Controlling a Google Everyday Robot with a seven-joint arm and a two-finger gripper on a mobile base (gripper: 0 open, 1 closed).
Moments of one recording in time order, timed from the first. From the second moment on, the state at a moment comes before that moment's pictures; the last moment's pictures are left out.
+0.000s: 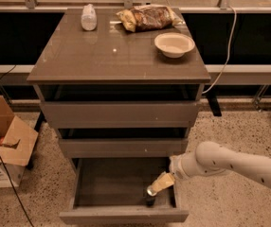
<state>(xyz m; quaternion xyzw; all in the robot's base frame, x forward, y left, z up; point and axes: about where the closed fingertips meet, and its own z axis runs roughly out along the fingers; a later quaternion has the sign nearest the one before) 0.523 -0.124 0.440 -0.40 0.85 0.23 0.23</state>
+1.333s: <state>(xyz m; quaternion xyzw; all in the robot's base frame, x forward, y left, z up) 0.529 -0.108 0.352 -0.36 0.87 0.25 0.23</state>
